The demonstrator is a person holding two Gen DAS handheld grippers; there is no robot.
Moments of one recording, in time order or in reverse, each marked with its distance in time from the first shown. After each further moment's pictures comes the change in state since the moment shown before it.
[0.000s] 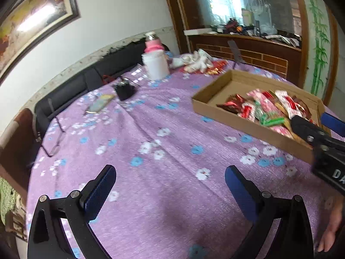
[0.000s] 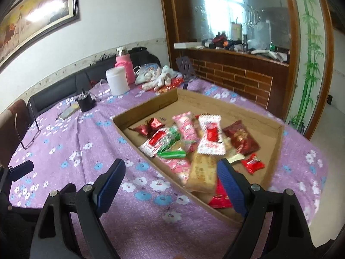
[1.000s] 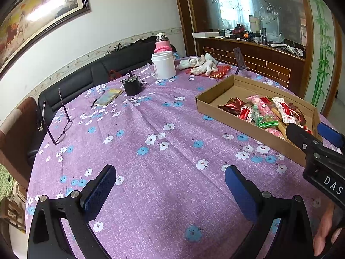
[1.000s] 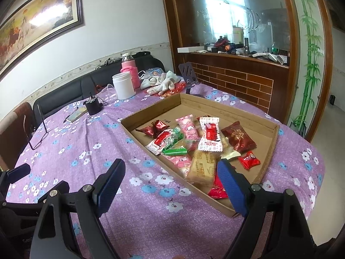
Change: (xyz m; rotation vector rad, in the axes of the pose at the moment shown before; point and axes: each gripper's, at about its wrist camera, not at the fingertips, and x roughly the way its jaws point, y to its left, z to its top) left arm -0.021 0.006 -0.014 -0.064 0.009 -0.010; right arm -0.018 0.004 -0.009 -0.011 -0.006 0.025
